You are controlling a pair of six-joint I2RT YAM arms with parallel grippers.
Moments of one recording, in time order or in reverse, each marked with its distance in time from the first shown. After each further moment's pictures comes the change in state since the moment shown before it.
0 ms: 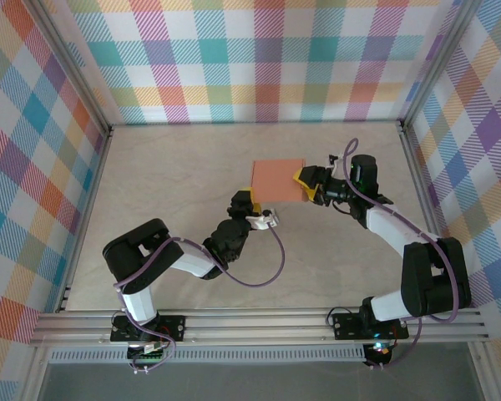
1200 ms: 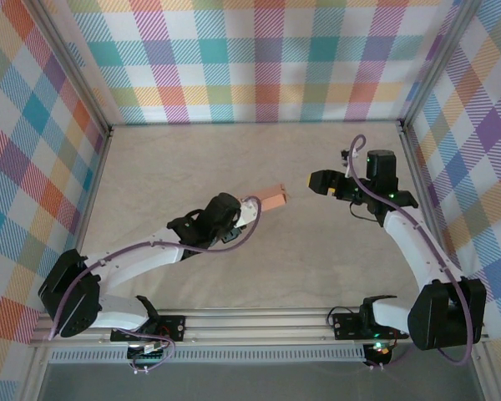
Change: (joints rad) left arm 0.103 -0.452 0.283 -1.510 0.331 -0.727; right arm -0.059 -0.202 0.164 -0.583 0.227 -0.707
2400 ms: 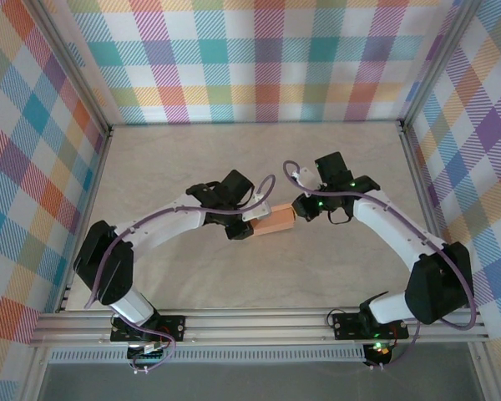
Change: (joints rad) left arm 0.082 0.286 0.349 -0.442 0.381 0.019; right arm 0.318 0.186 0.150 -0.321 0.331 -0.535
